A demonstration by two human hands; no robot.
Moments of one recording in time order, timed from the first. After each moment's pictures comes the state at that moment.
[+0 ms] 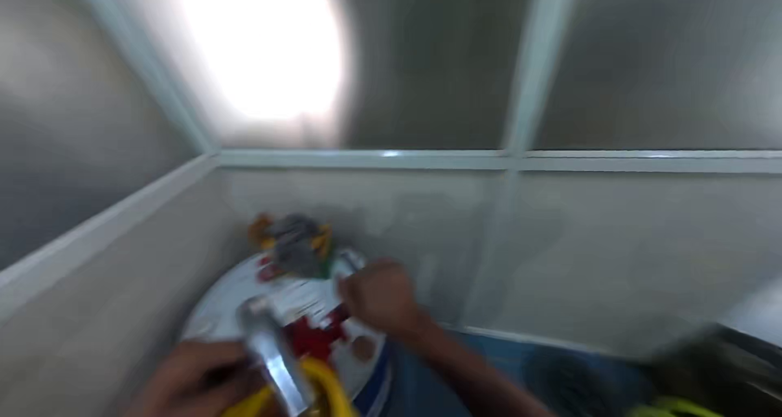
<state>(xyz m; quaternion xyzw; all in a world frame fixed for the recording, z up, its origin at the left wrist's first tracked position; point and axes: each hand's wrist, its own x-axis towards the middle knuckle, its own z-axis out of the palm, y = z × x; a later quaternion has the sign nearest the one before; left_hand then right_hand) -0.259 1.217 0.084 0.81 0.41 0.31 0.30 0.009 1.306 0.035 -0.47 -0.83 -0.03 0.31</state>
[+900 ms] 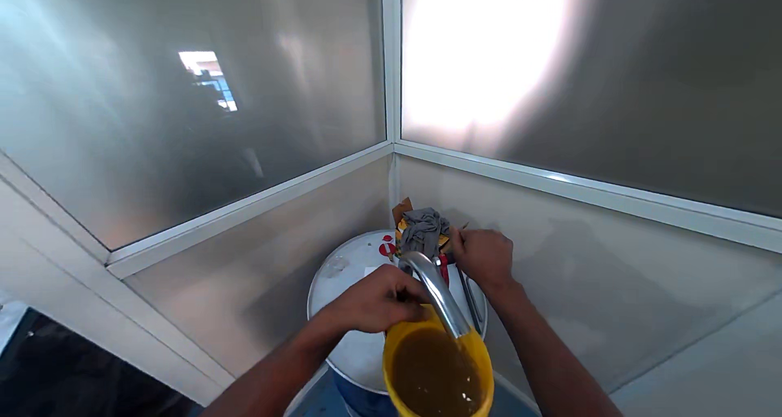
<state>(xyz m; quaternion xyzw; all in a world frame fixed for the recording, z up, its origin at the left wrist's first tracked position) -0.226 1.223 0.077 0.74 0.44 0.33 0.39 -0.047 1.387 0.039 -0.47 -0.83 -0.02 0.28</state>
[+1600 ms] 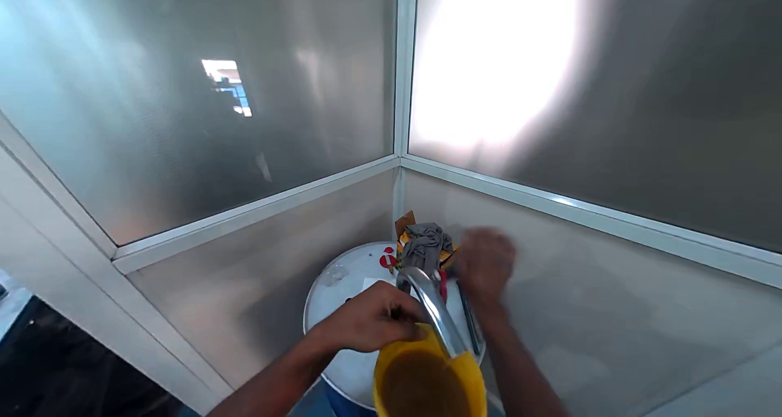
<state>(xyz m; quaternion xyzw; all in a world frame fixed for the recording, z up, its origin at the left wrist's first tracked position) -0.224 1.223 0.070 0.76 0.42 0.35 0.37 -0.037 1.414 0.002 -0.27 -0.69 -0.08 0.67</state>
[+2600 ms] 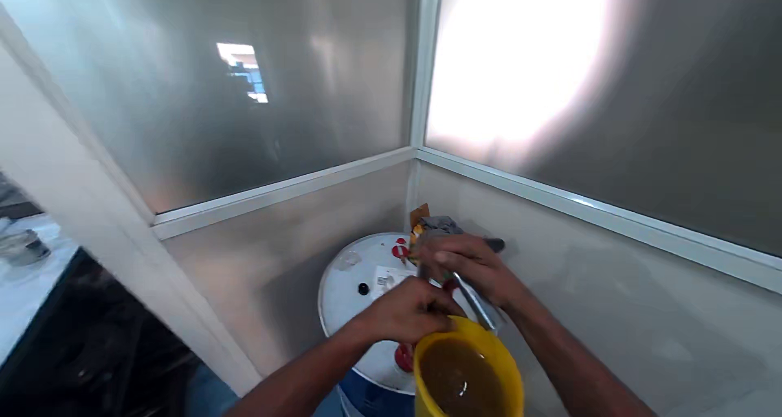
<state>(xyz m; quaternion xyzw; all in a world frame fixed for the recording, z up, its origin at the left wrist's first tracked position) -0.202 1.216 0.054 0.74 0.45 0.36 0.35 -0.062 1.351 0.083 0.14 -0.85 0.43 0.29</state>
